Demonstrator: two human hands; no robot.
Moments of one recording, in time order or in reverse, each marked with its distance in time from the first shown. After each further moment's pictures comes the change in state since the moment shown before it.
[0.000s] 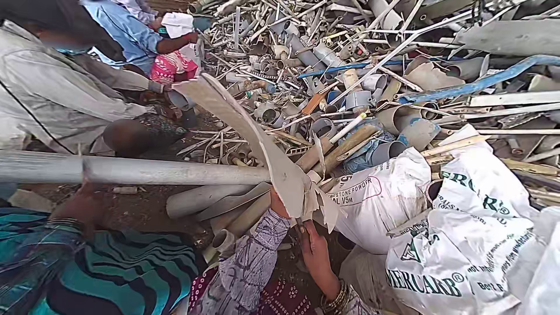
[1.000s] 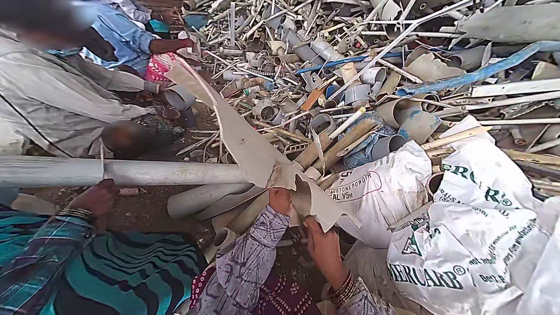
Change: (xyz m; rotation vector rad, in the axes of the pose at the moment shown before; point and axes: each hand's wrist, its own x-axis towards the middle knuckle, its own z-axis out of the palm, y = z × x) left_hand 0.012 0.024 0.007 -0.022 0.049 -0.293; right_hand 0.010 0.002 -0.013 -0.430 0.210 -0.326
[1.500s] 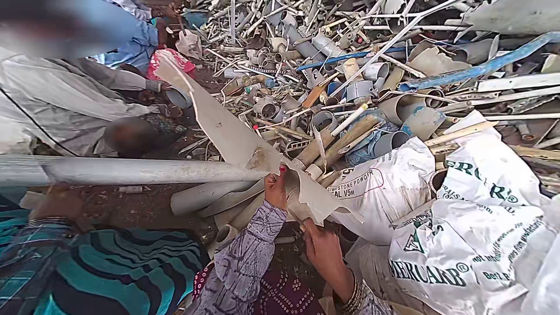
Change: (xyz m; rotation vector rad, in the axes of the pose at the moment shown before) left_hand 0.012 -0.016 -0.007 -0.045 0.022 0.017; right_hand 0.000 -0.010 -0.013 0.145 -0.120 0.025
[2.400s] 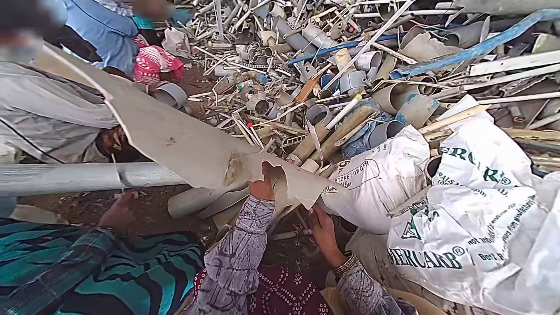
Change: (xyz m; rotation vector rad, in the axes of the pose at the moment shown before) left_hand 0.014 0.005 -0.008 0.045 0.011 0.309; right_hand -0.006 0.041 0.031 0.432 -0.186 0.584
